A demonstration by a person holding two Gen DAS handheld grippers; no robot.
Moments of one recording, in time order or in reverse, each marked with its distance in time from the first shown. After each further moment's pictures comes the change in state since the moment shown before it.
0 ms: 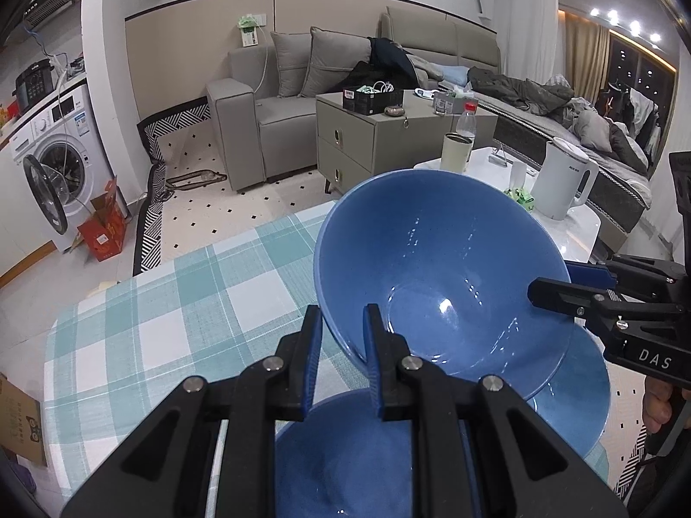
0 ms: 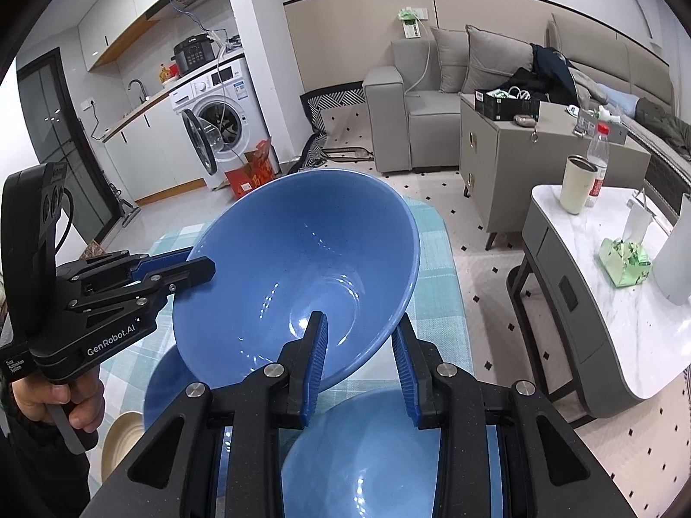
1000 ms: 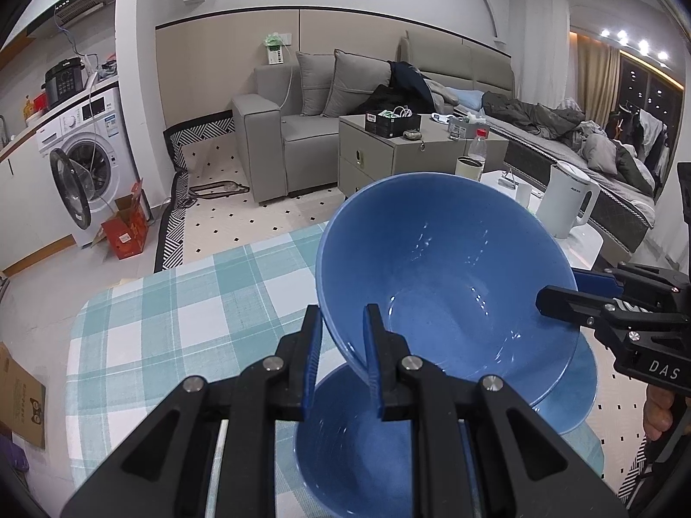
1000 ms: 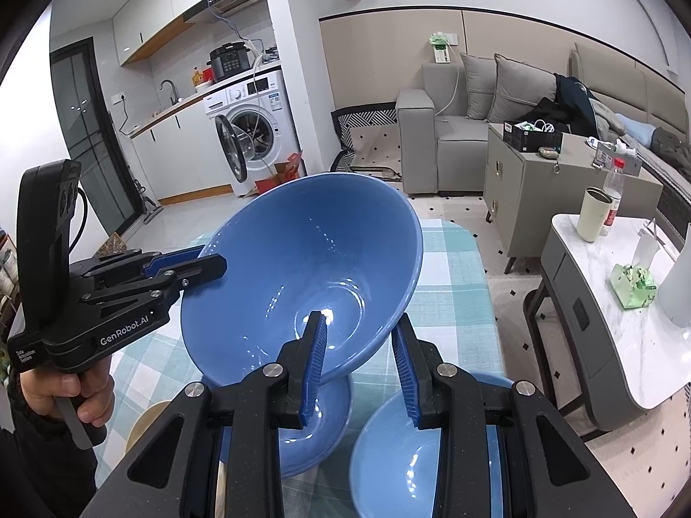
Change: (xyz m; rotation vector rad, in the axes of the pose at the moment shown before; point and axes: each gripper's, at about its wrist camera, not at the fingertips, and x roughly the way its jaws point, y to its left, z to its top) left arm -0.063 0.018 -0.028 -0.048 -0.072 0.047; right arm -0.047 0.052 -0.014 -0.072 -0.063 0.053
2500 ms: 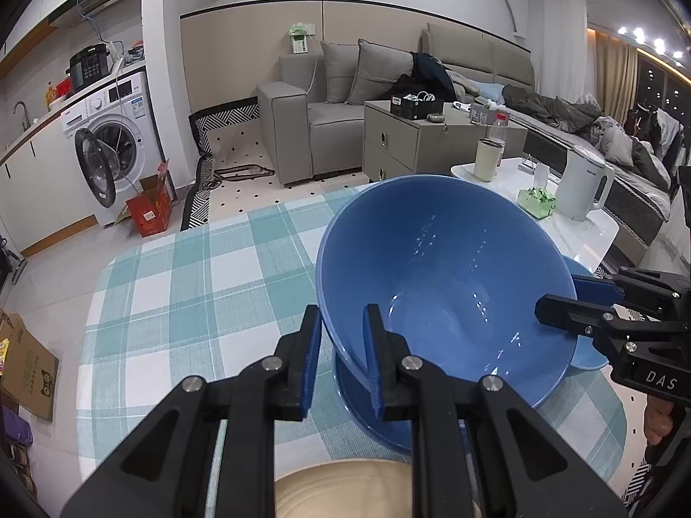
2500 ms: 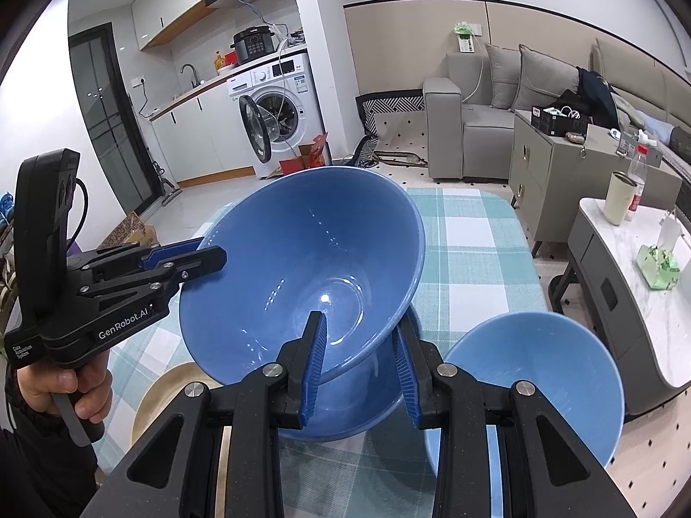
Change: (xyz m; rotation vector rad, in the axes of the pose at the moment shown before) left arm -0.024 0.016 -0.065 -0.027 0.027 0.070; right arm 0.020 0.040 -0.056 -0.026 0.040 0.061
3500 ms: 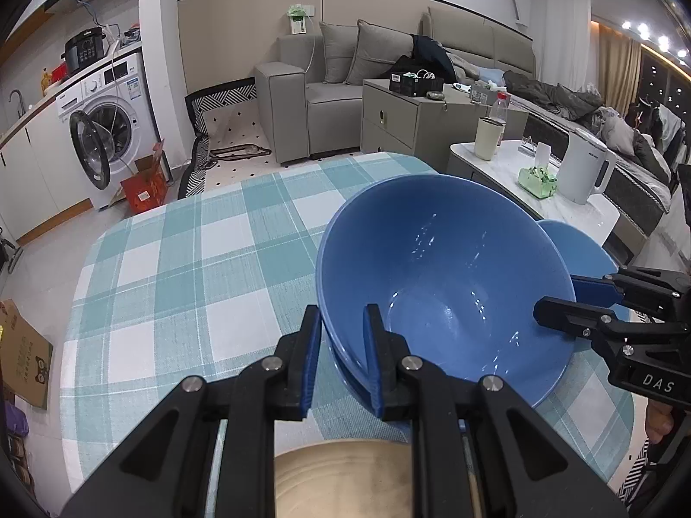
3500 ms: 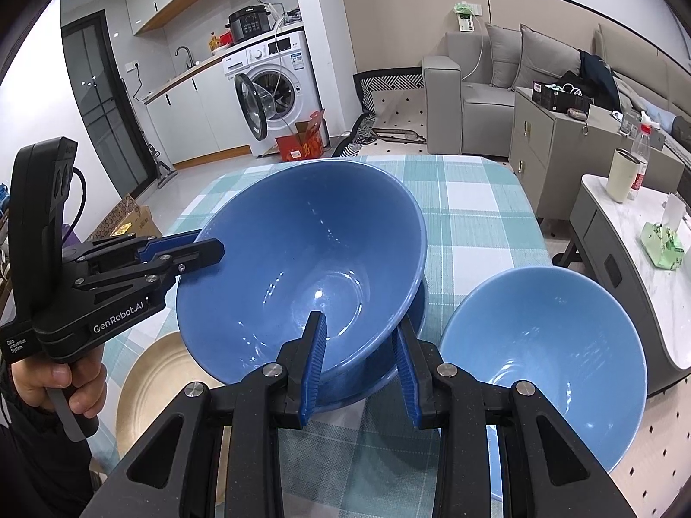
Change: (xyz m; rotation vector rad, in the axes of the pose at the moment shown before) left arm 0.022 0.001 -0.024 -0.010 0.059 -0.013; right arm 0.021 0.001 -0.022 0.002 0.072 -0.009
